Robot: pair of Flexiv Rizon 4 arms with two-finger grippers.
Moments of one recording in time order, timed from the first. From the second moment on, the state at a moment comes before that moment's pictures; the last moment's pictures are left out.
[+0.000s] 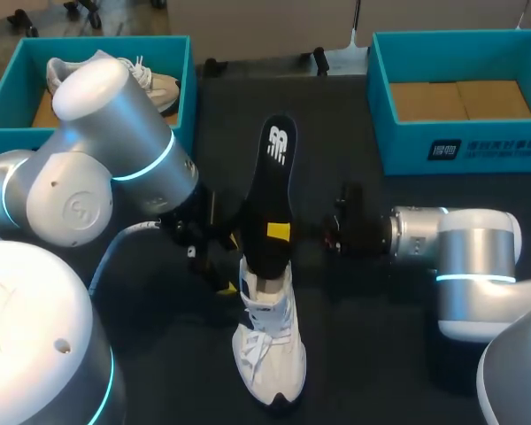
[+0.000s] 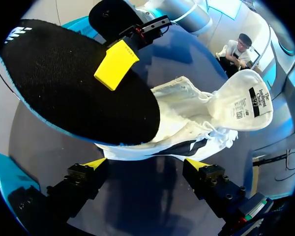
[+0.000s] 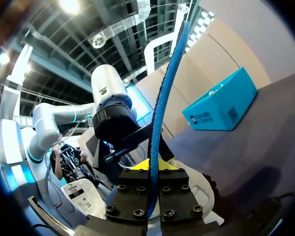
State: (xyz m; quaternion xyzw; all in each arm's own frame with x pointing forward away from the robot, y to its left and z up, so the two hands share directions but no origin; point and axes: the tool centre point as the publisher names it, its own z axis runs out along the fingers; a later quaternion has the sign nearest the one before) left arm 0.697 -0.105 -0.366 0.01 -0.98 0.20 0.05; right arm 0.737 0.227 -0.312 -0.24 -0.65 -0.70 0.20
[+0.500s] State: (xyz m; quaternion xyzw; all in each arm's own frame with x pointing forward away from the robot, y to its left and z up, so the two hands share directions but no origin) left arm 0.697 -0.105 -0.366 0.01 -0.98 0.20 0.05; right arm 0.736 0.227 -0.320 -0.24 -0.64 -0.70 0.21
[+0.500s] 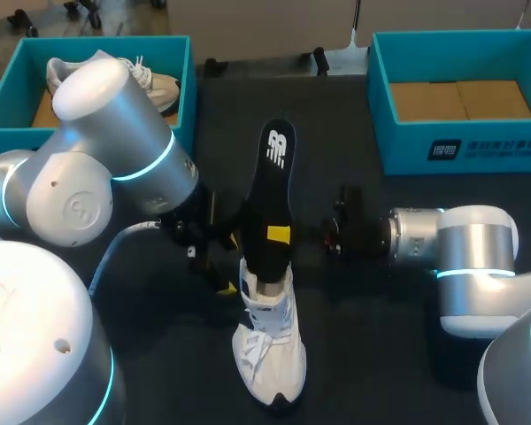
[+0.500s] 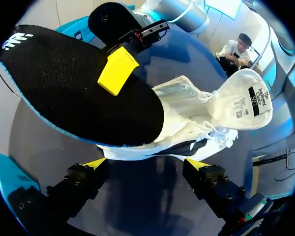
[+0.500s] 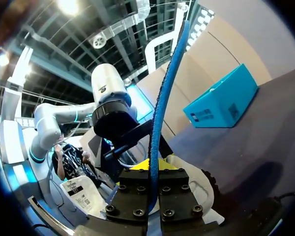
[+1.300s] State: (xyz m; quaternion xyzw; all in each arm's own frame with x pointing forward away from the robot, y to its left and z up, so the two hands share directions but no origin) left arm 0.697 -0.105 -0.366 0.01 -0.98 0.20 0.05; right arm 0.709 0.223 -0.338 -0.24 -0.65 -0.68 0.24
